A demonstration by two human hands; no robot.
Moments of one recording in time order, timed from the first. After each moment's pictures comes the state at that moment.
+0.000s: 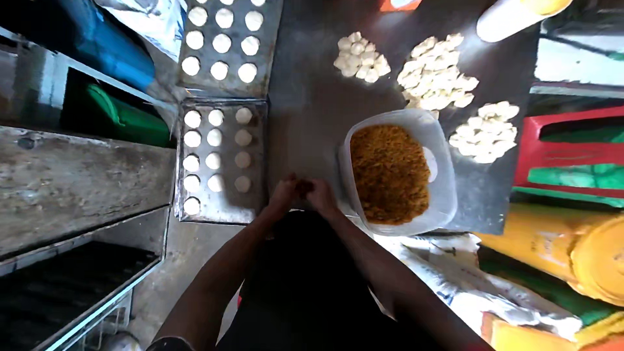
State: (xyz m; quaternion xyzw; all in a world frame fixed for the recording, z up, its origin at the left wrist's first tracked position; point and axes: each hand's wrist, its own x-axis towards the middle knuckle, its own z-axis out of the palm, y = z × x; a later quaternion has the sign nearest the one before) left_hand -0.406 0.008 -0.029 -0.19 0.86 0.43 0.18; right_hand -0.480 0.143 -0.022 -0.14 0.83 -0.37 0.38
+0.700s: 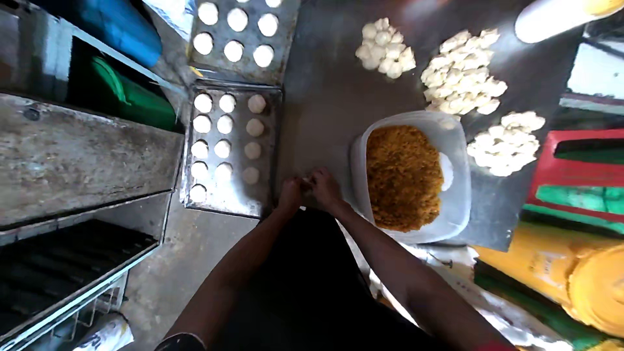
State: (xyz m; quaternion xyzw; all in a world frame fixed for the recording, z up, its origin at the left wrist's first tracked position) left_hand -0.392 0.021 -0.056 -0.31 0.81 0.47 0.18; right_hand -0.493 0.132 -0.043 -0.30 0.86 -0.19 0.36
